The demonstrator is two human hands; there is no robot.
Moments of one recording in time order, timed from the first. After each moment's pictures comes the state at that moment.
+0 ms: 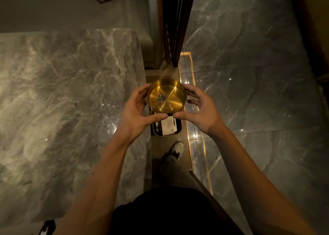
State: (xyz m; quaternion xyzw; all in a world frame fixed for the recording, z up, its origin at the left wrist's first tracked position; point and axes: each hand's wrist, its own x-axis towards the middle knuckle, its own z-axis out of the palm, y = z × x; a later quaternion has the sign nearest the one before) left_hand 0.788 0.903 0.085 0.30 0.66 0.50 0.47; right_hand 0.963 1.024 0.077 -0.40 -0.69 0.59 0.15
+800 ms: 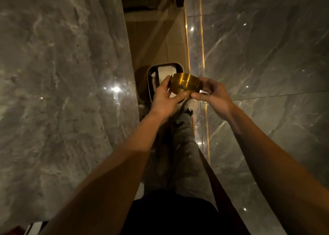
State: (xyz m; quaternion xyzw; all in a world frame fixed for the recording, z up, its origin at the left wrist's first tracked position) left_hand 0.845 0.970 -0.158 0.12 0.70 0.40 0.58; right_hand 1.002 1.076 -0.152 -0.51 -0.51 0.69 0.03
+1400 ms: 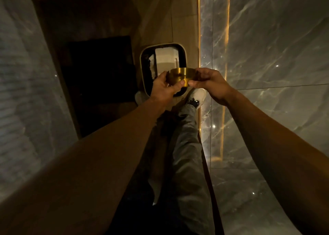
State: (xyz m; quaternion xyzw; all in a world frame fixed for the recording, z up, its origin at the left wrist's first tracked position) left_hand 0.882 1.019 -0.296 0.05 0.76 0.33 0.56; right_hand 1.029 1.136 -0.324 -0.47 -0.44 0.77 -0.06
